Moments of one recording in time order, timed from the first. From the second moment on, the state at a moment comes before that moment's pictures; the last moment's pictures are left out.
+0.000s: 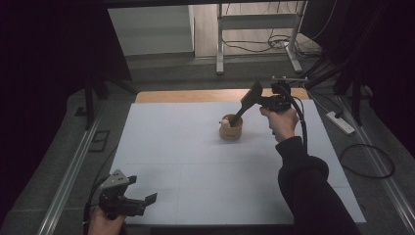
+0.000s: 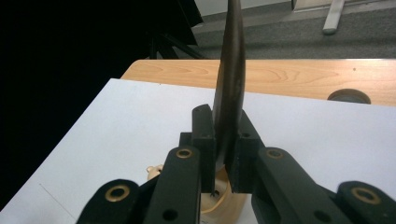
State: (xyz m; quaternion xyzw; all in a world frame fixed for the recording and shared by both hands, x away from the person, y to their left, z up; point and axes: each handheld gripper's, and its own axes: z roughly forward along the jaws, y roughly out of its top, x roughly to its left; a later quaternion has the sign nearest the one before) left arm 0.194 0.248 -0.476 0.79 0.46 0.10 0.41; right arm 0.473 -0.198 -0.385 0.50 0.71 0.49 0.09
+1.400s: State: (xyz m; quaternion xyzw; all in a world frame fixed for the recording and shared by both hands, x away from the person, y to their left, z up) left arm 0.194 0.248 -0.476 0.79 0.46 0.10 0.40; right arm 0.485 -0.209 -0.426 0.54 0.69 0.49 0.04
